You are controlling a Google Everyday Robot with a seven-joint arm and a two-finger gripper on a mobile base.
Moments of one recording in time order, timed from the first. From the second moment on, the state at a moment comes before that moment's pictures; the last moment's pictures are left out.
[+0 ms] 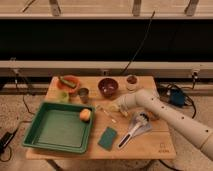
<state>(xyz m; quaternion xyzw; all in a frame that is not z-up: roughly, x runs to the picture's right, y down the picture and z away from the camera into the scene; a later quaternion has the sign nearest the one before) 0.037 0.111 0.865 -0.26 -0.27 0.40 0.84</state>
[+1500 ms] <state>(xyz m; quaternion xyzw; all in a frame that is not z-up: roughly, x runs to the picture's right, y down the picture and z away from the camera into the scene) -0.002 0.154 0.871 -0.28 -0.24 0.37 0.85</state>
